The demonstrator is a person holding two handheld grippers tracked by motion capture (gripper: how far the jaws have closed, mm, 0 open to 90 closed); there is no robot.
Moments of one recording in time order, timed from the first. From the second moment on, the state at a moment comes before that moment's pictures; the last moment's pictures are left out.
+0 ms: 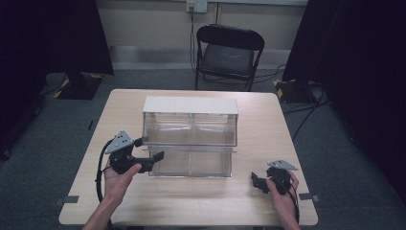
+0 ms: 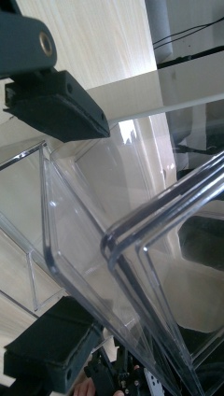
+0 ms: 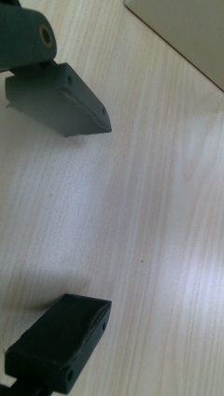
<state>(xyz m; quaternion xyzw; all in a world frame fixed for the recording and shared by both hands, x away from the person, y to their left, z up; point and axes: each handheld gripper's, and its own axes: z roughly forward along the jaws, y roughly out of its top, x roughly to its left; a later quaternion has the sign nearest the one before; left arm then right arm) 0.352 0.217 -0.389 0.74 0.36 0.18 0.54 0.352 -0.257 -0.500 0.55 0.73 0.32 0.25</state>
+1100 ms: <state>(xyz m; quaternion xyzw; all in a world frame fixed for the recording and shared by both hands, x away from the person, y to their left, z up) 0.354 0.217 -0.387 0.74 0.36 0.17 0.54 0.352 -0.257 -0.500 0.55 0.73 0.32 0.25</state>
